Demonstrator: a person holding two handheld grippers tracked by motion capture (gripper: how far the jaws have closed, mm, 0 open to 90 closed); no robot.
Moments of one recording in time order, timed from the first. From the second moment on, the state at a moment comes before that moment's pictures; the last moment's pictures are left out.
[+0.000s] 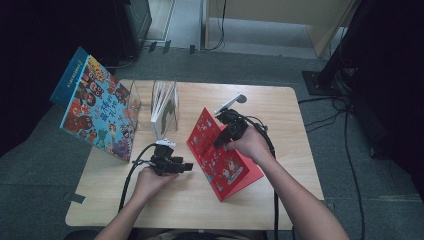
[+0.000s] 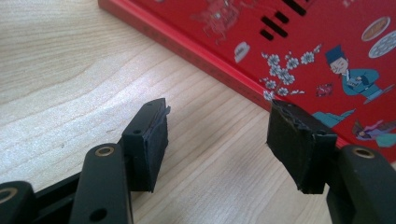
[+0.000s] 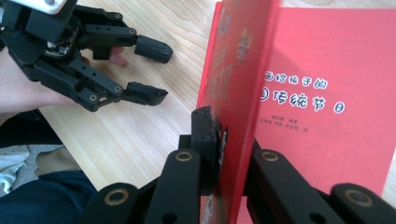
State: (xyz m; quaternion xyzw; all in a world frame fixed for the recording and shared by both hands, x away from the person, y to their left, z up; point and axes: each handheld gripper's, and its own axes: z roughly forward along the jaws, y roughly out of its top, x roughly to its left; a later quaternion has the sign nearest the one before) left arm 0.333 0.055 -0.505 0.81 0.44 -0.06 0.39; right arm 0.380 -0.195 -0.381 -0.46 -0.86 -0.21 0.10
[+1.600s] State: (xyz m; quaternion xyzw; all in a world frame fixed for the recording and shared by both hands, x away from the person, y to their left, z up) left arm 0.348 0.046 -0.483 0.79 0.44 -0.12 0.41; right arm 0.346 -0.216 -0.364 -0.38 -0.87 -0.30 0.14
